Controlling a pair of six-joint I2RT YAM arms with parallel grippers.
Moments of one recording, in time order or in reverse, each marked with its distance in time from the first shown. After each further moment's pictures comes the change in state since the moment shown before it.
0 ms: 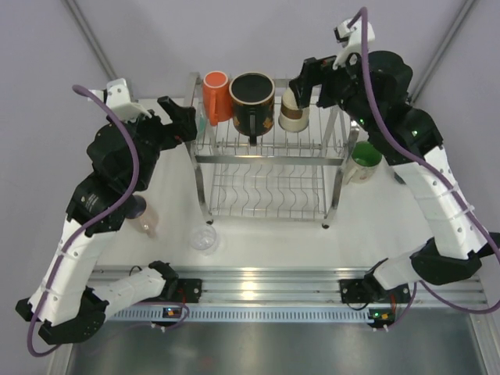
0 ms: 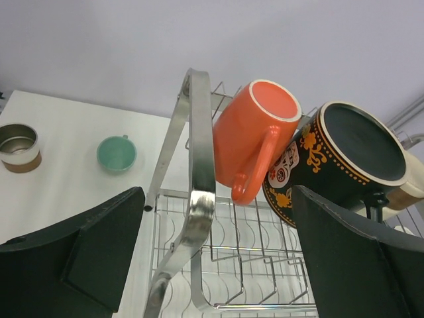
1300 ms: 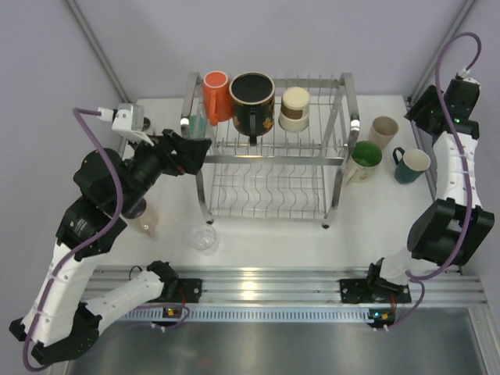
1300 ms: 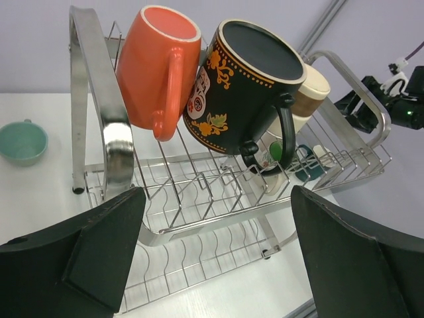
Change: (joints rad) left arm 0.000 -0.154 -0.142 0.001 0.388 -0.014; right arm -0.979 0.109 -0.488 0.159 -0.211 0.227
